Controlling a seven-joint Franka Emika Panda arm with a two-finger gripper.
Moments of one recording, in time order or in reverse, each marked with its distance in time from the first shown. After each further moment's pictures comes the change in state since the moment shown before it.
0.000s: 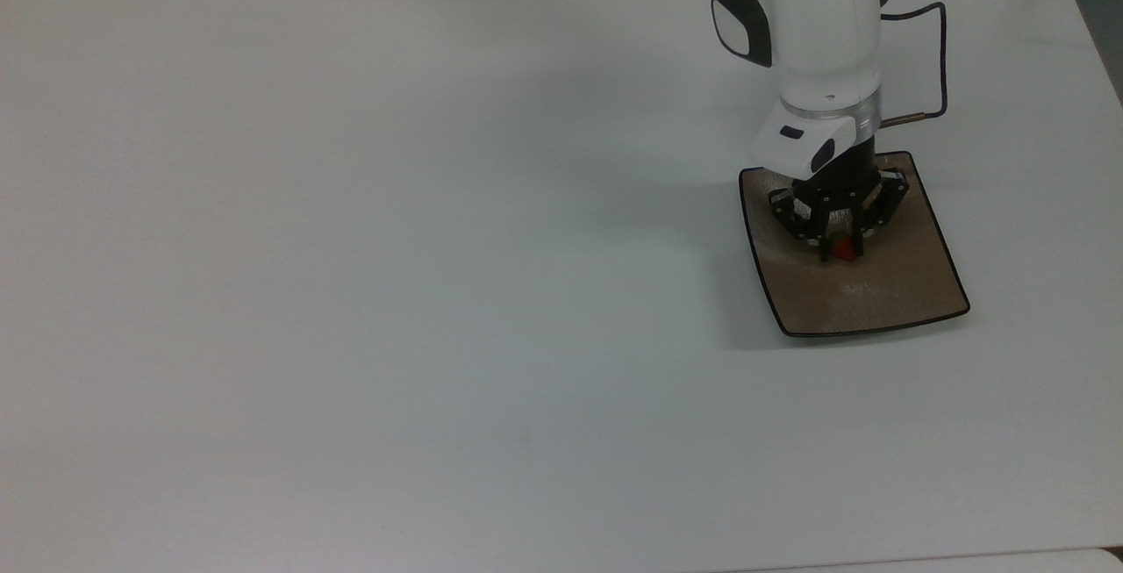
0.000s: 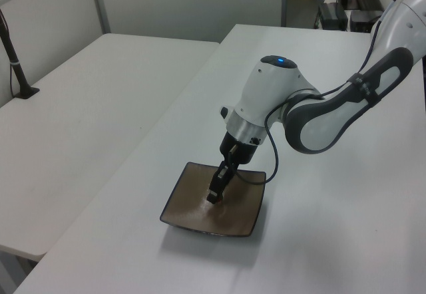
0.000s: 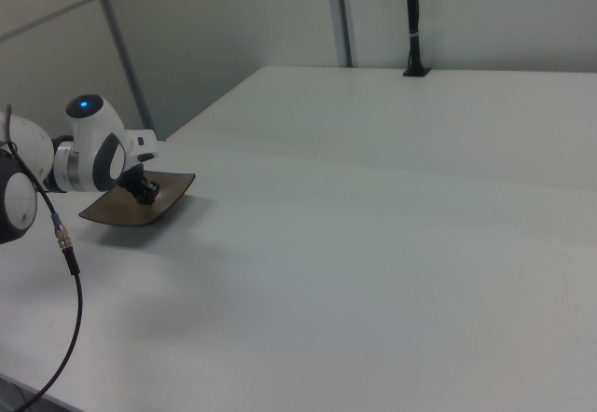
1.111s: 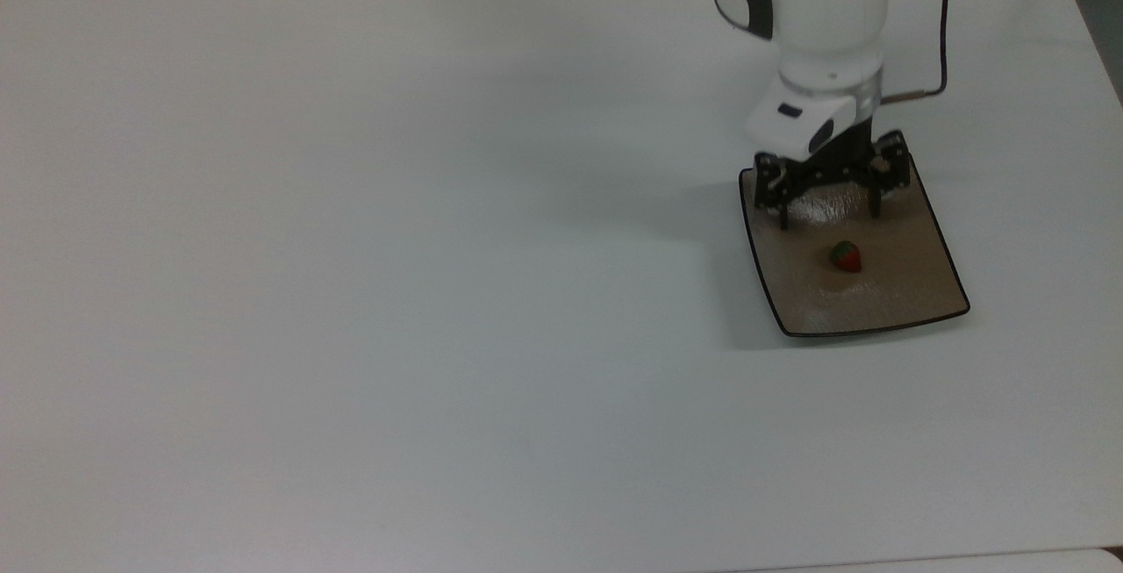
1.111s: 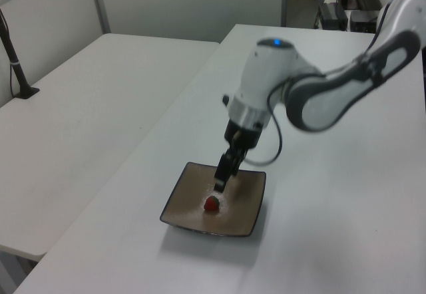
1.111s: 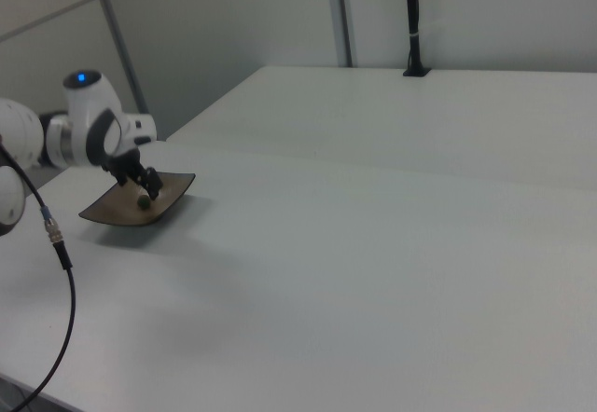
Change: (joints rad) arm -0.017 -0.087 -0.005 0.011 0.000 -0.214 0.000
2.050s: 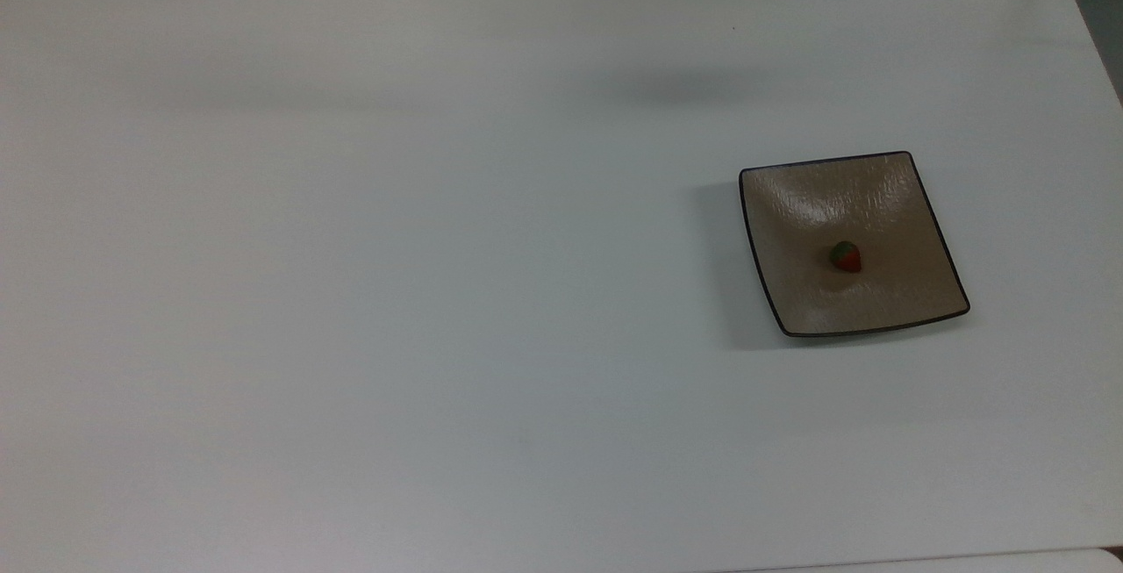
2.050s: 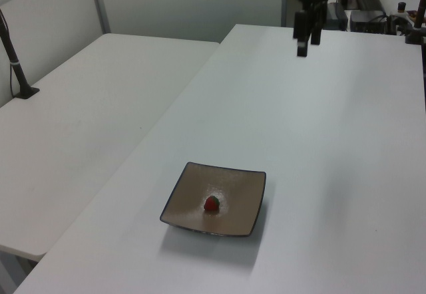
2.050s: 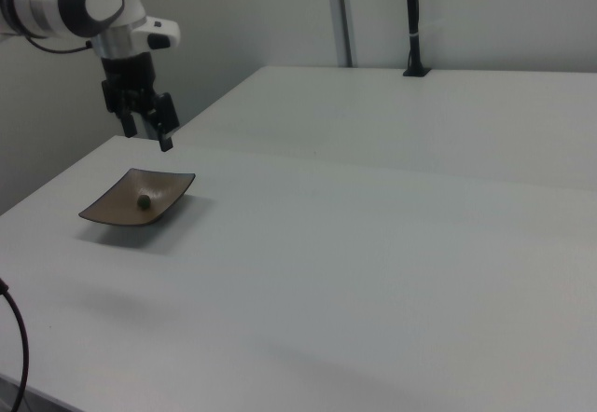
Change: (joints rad) arm -0.156 -0.493 -0.171 -0.003 -0.007 -0.833 -0.143
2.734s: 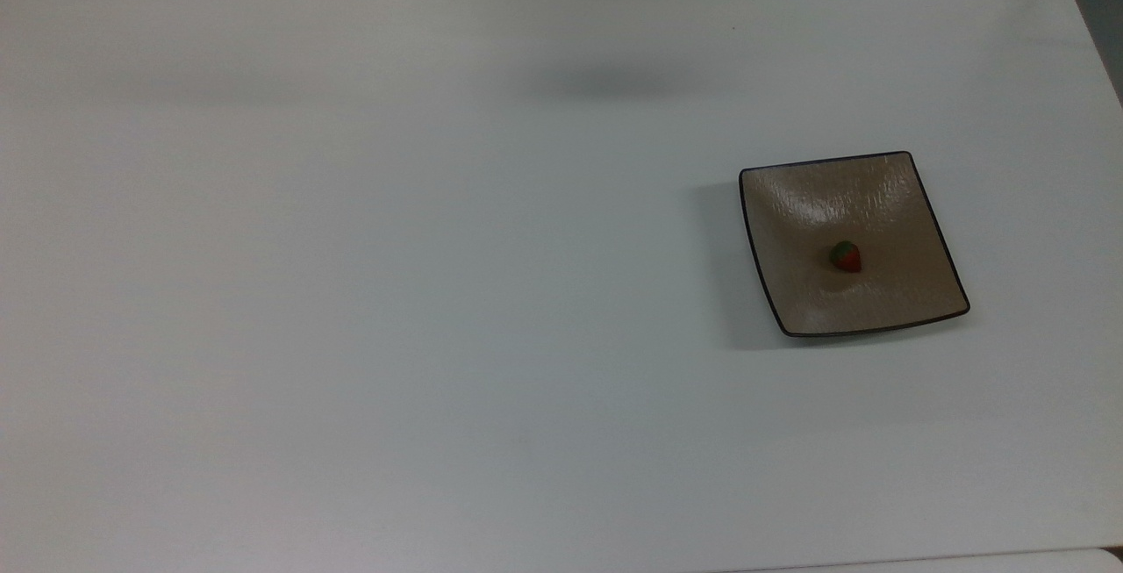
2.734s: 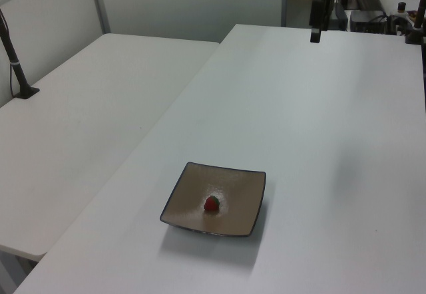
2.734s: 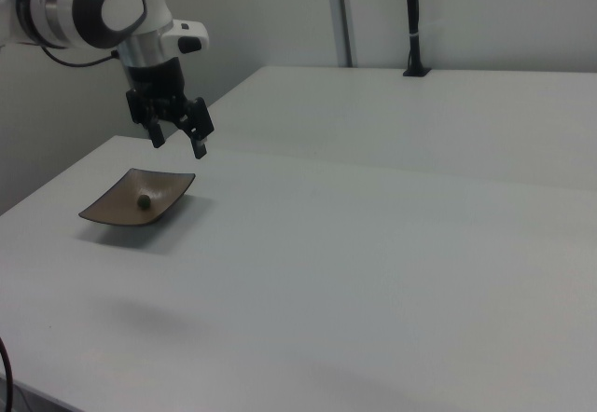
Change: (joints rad) arm -0.085 -0.080 -0.008 -0.120 -0.049 0.081 -0.192
